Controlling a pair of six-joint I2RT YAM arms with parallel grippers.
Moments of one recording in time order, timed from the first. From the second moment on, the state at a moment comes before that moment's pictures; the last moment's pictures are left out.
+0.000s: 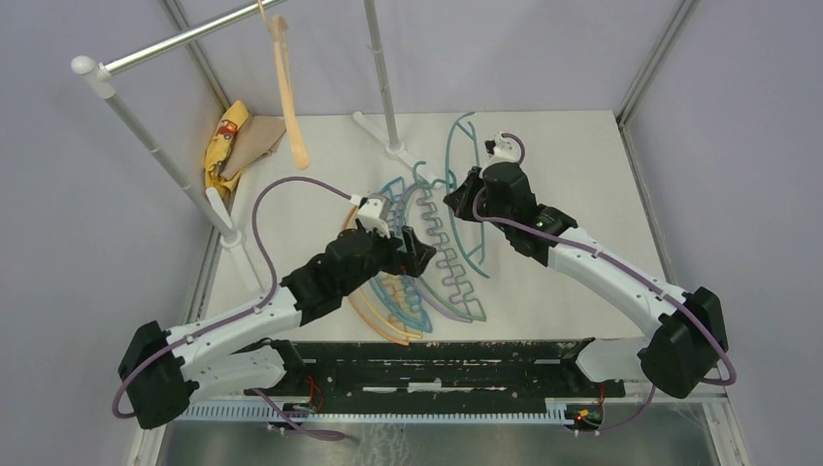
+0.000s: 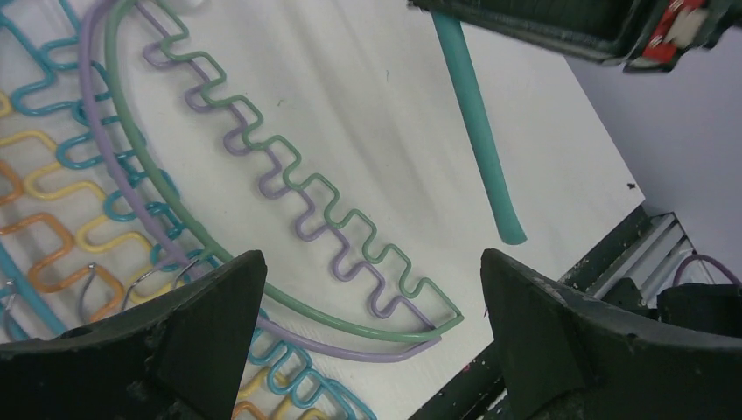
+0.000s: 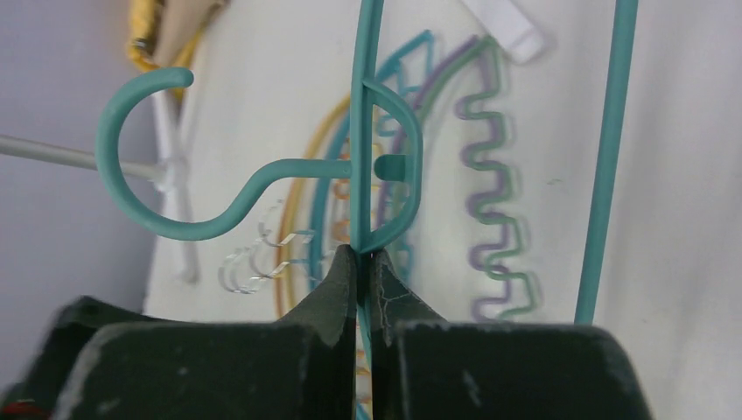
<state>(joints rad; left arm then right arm) -0.87 0.99 0.65 0.05 -0.18 -0.53 0.67 1.32 1.07 -0.22 0.17 0.66</state>
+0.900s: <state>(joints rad) -1.02 1.07 0.60 0.21 -0.28 -0.55 0.68 1.38 1.00 0.00 0.06 0.88</state>
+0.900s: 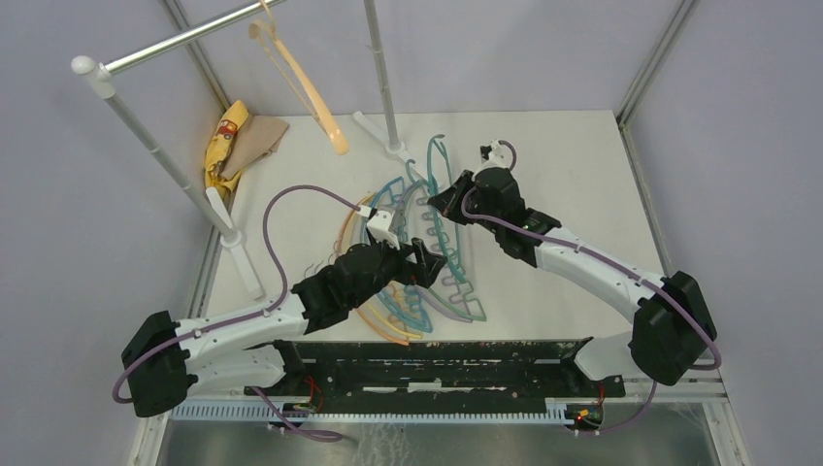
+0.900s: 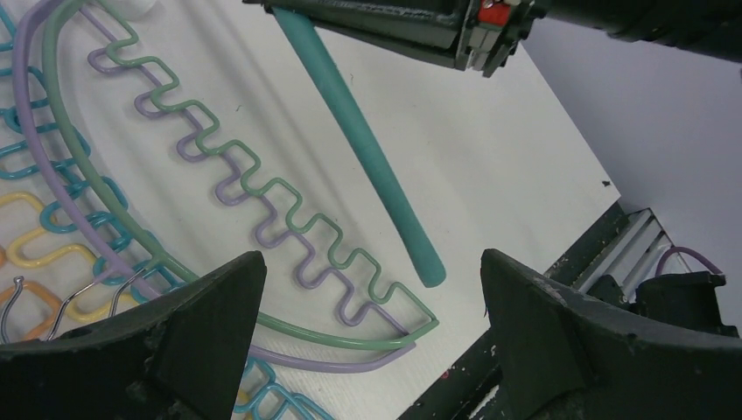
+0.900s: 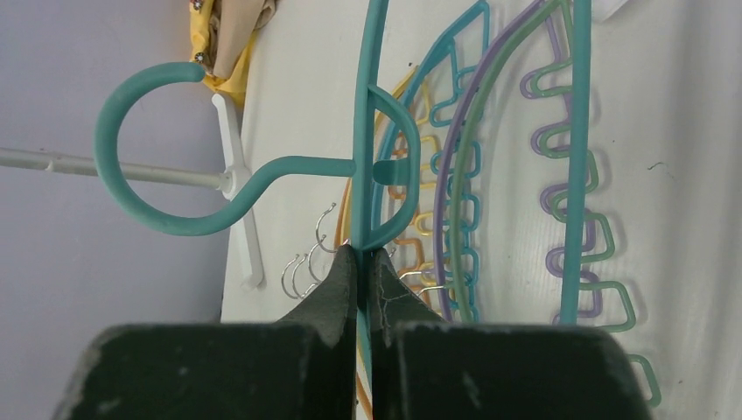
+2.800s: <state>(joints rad) -1.07 1.16 0.87 -0.70 -1.01 -1.13 0.78 0.99 0.94 -0.47 0.31 0.88</state>
